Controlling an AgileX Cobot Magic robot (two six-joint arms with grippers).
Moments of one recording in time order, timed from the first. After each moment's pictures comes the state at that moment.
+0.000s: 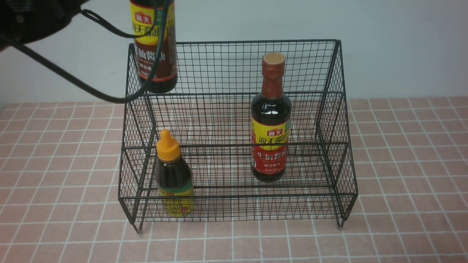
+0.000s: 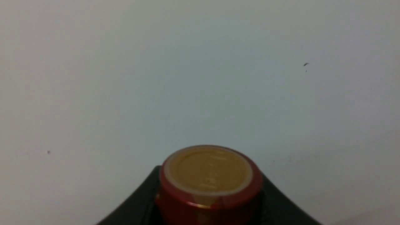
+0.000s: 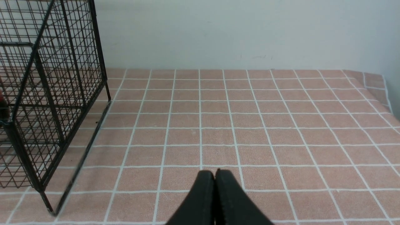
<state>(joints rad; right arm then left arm) 0.00 -0.01 0.02 -0.15 0.36 0.16 -0.31 1.57 -1.44 1.37 -0.03 -1.32</state>
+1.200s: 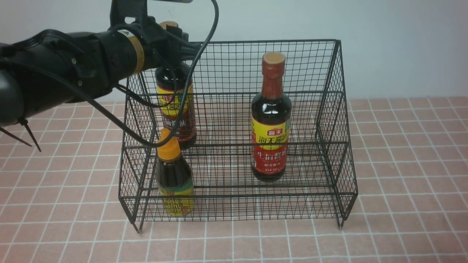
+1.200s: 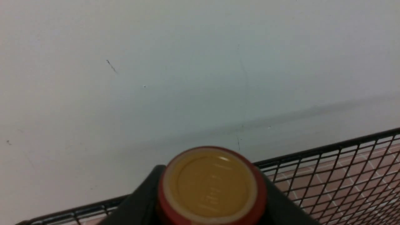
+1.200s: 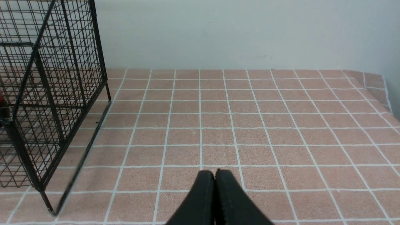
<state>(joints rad) 0.00 -0.01 0.02 -0.15 0.36 0.16 -0.31 1.68 -1.26 1.37 -0.02 -1.43</state>
